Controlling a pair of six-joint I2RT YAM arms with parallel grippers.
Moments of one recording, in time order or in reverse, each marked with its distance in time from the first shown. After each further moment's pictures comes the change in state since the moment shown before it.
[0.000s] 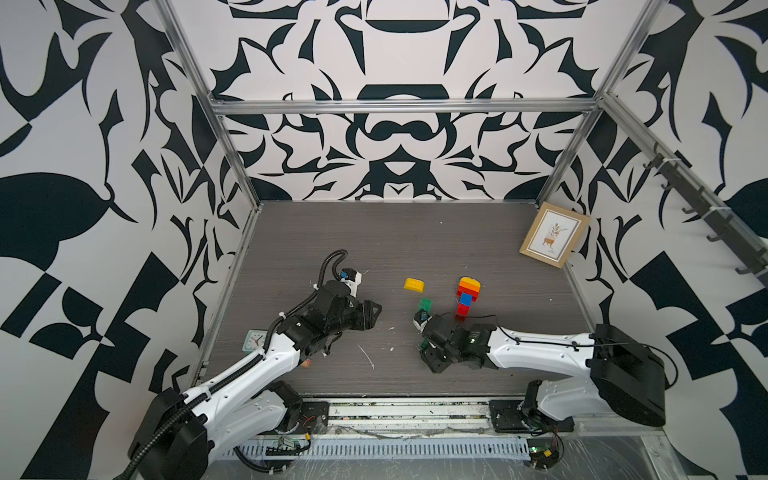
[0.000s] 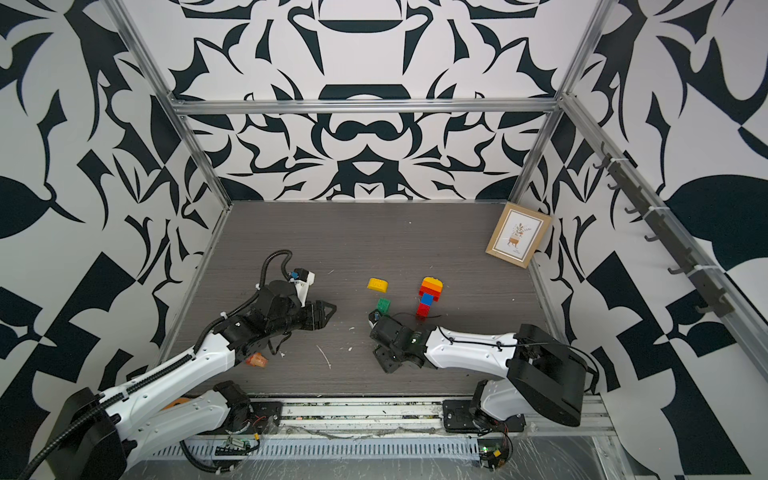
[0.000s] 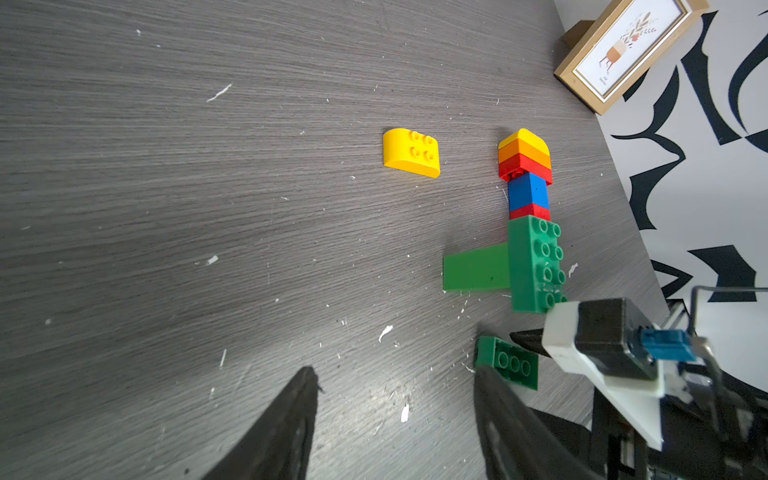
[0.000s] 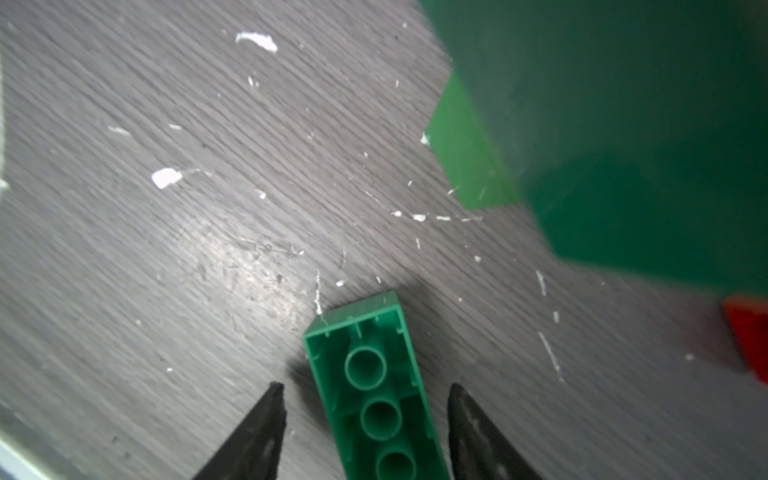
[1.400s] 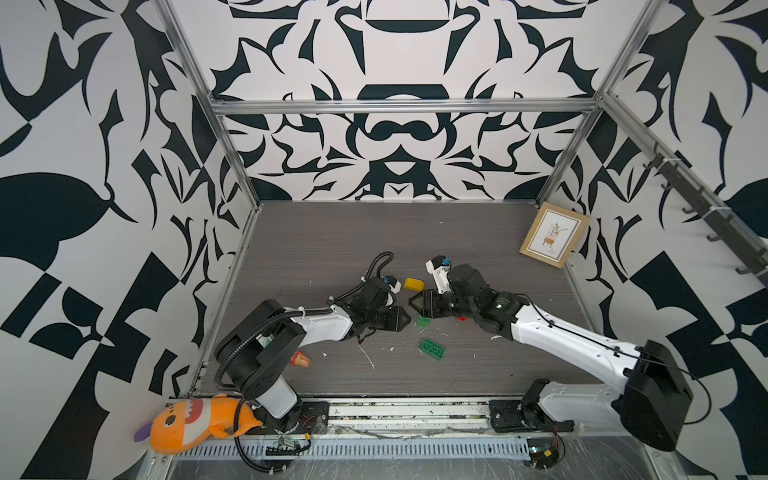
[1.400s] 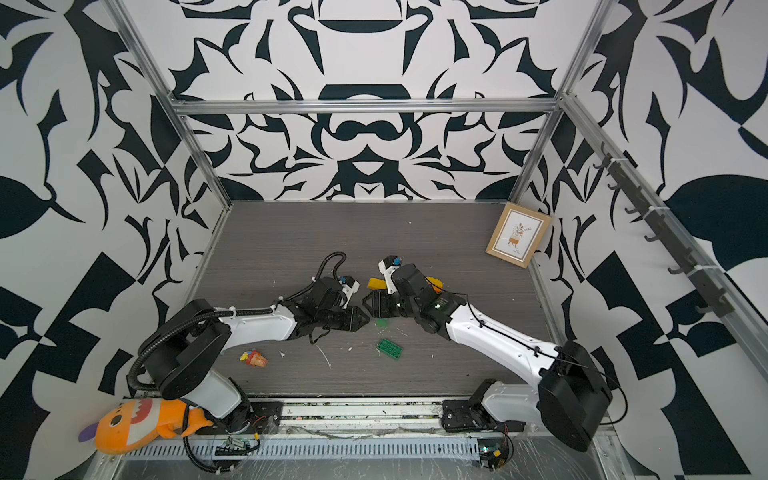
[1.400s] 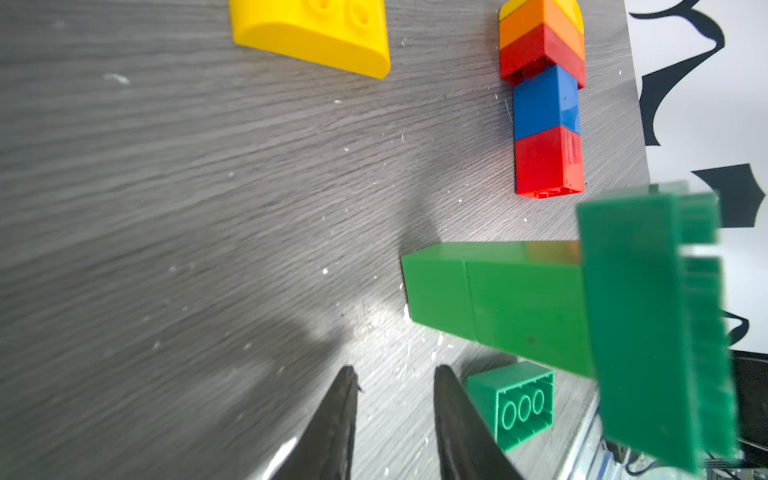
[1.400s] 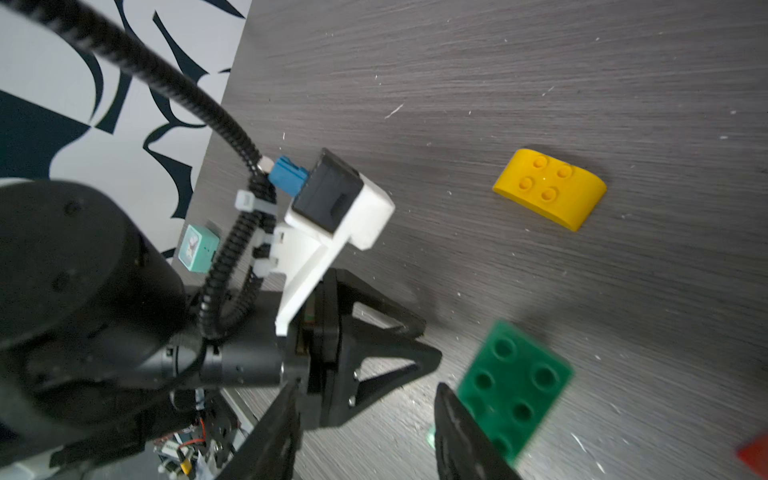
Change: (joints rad) left arm -0.103 0.584 0.118 0.335 0.196 -0.039; right arm -0.293 -0.175 0.185 0.108 -0.299 0.225
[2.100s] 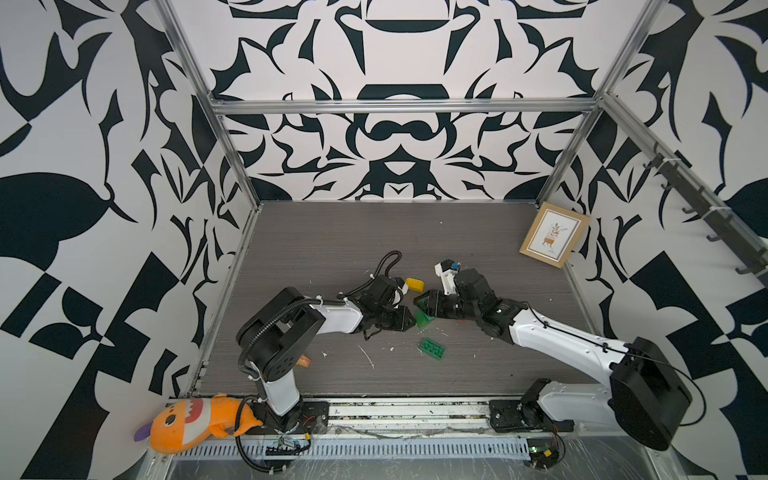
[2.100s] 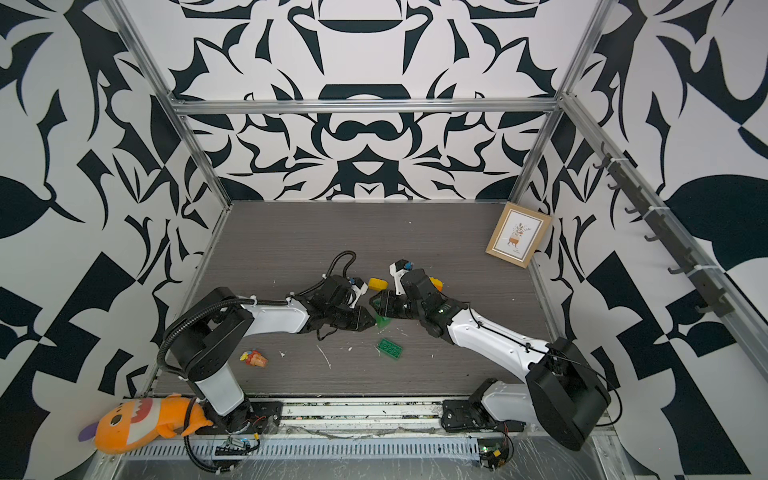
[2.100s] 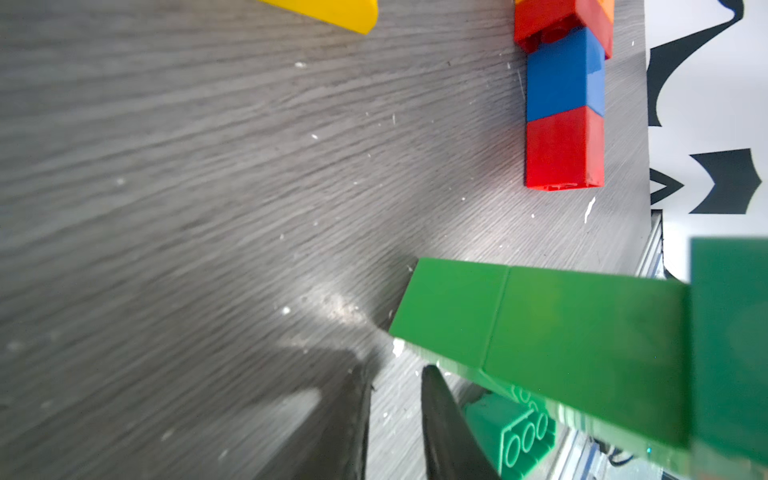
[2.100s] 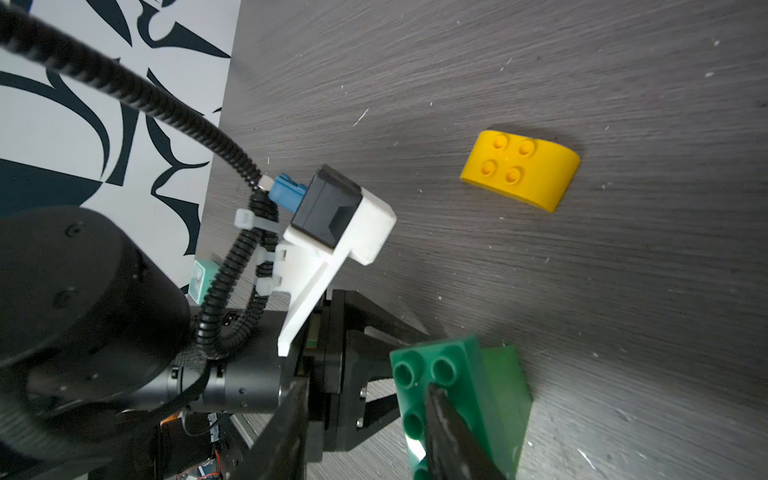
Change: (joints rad) left arm -0.011 0.158 0.086 0.011 0.092 -0.016; right arm -0.079 0.065 -0.131 0.222 -0.061 0.145
